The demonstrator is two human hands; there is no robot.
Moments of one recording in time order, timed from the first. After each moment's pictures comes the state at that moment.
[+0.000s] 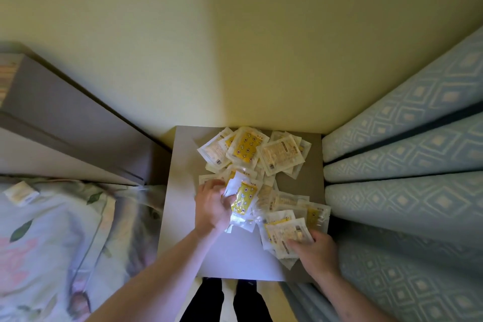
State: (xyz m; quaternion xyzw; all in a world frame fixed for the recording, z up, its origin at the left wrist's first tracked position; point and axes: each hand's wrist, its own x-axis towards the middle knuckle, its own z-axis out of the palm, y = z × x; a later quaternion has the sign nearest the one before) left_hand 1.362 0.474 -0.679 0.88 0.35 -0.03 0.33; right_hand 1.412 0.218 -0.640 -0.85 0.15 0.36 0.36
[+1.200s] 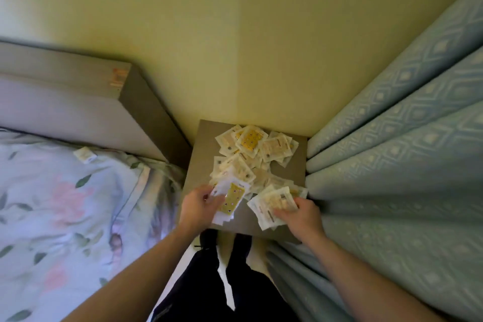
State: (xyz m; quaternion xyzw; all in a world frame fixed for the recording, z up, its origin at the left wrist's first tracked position) left_hand 1.243 0.453 -0.479 0.78 0.43 -0.06 0.45; right_hand 1.389 0.228 -0.463 -0.86 -0.01 0.36 0.35
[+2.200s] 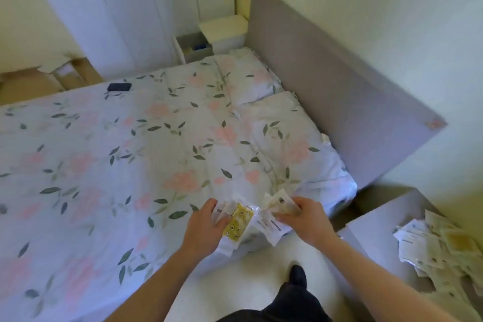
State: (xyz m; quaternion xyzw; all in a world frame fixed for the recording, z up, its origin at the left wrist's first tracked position) left_hand 0.628 0.327 -0.338 0.53 0.73 0.22 0.37; right_hand 0.894 0.374 -0.334 -0.67 -0.59 0.43 0.15
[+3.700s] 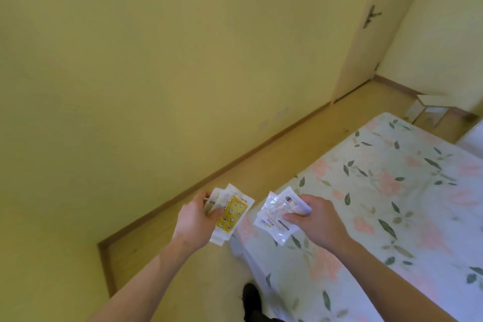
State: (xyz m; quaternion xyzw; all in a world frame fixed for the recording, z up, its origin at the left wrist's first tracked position) left_hand -0.220 -0.231 -0.269 -0.01 0.92 0.39 0.10; right_hand -0.171 0.056 -0.270 -0.13 -0.88 0.46 -0.06
